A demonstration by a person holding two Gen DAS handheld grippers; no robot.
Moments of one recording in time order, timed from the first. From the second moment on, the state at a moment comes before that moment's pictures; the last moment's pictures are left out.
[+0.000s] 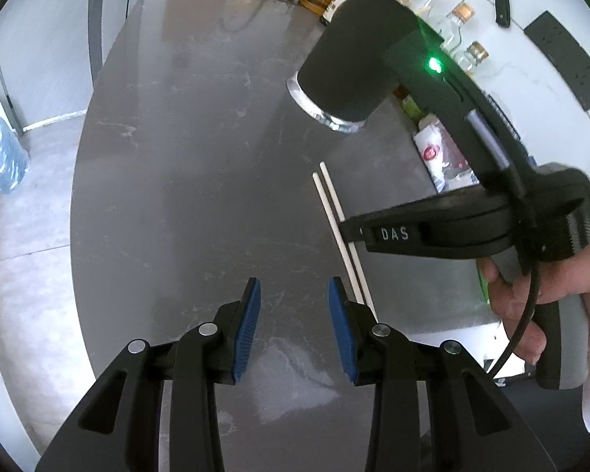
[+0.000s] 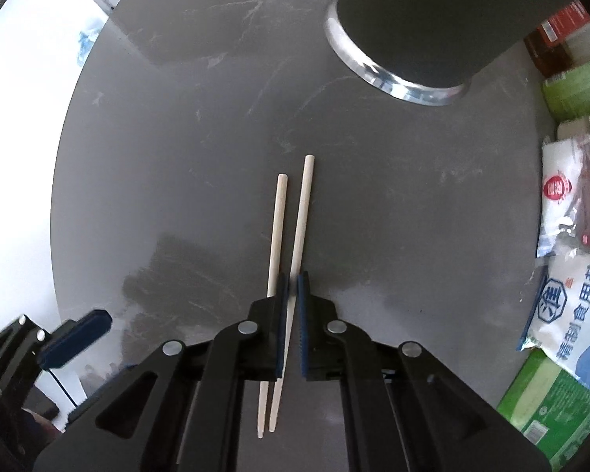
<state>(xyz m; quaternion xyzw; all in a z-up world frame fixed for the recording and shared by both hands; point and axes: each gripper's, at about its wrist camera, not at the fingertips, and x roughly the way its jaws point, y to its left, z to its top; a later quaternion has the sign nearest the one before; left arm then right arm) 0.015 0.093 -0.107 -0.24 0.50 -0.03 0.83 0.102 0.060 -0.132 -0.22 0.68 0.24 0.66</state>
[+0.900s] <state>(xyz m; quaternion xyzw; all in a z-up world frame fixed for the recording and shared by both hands) 0.127 0.039 -0.131 -0.21 0.67 0.06 0.71 0.126 -0.059 -0.090 -0.05 0.67 0.37 0.65</state>
